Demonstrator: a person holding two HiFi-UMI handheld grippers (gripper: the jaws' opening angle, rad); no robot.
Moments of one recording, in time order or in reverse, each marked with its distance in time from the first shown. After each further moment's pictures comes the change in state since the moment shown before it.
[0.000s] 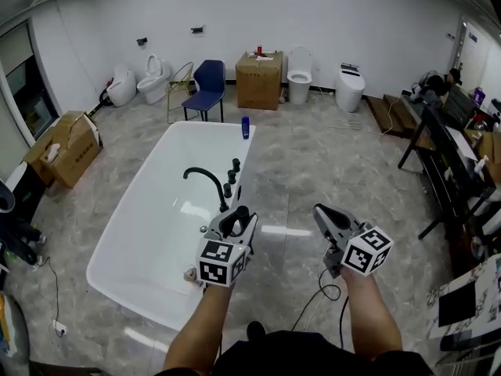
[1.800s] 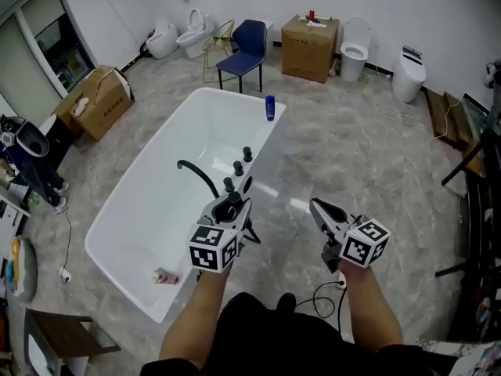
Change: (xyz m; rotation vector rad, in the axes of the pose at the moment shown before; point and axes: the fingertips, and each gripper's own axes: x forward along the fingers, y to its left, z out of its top) left arm 0.183 0.065 -0.019 -0.142 0.139 0.278; right arm 0.125 -0.201 -0.032 0.203 0.189 0.275
